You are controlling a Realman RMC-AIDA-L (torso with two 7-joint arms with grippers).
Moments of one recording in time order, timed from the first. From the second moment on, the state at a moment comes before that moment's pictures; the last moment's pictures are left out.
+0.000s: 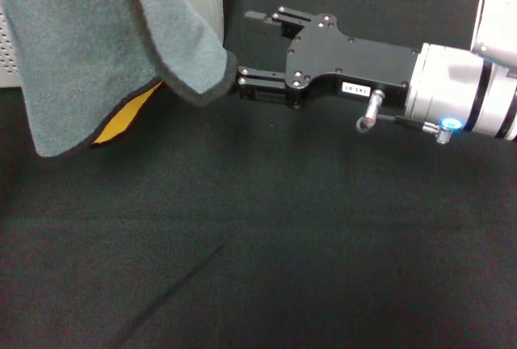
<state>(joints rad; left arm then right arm) -0.39 -2.09 0.90 0.68 0.75 1.95 -1.77 0.51 2.03 -1.77 -0.94 2.19 0.98 -1.89</state>
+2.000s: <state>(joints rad) -0.42 -2.09 0.90 0.58 0.75 1.94 -1.72 0.43 2.03 -1.88 -1.04 2.35 1.10 -2.12</state>
